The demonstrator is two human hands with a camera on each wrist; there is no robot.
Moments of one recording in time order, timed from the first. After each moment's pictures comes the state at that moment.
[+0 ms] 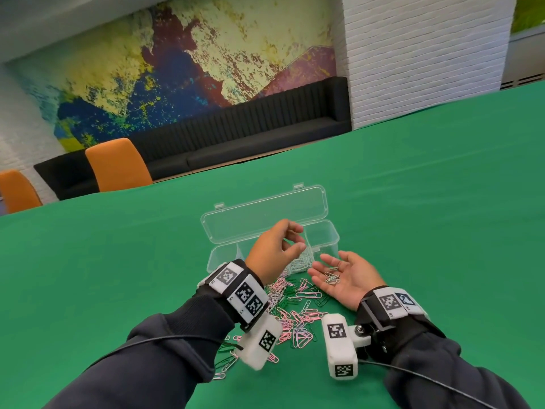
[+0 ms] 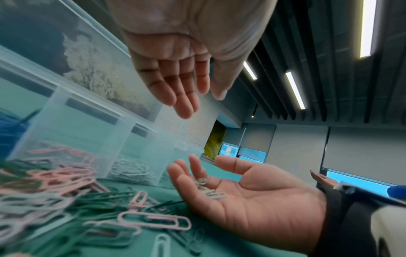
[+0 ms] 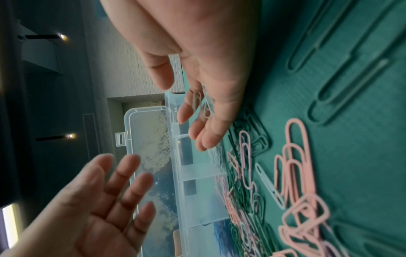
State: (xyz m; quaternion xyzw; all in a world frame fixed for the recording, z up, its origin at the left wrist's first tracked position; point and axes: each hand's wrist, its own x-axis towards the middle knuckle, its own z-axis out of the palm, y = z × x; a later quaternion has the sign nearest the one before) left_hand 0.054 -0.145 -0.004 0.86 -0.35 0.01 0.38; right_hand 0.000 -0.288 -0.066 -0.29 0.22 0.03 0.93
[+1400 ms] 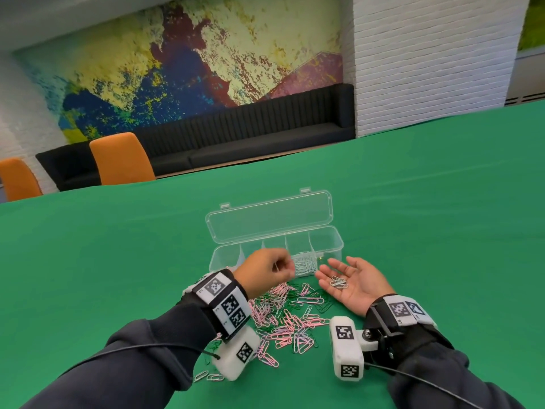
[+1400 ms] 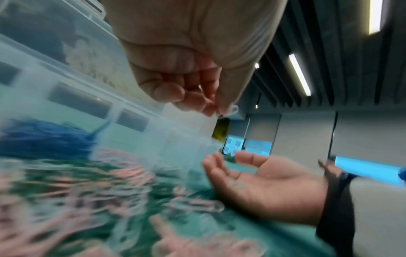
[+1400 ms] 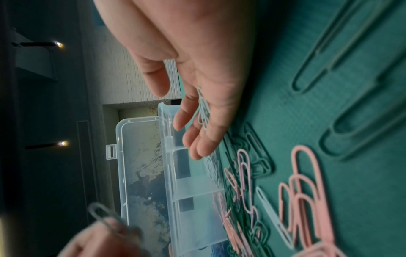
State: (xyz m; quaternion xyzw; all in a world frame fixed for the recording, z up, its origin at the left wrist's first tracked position) left_hand 0.057 -0.115 -0.012 0.89 -0.36 -0.07 0.26; right_hand 0.005 -0.302 -0.076 -0.28 0.20 0.04 0.94
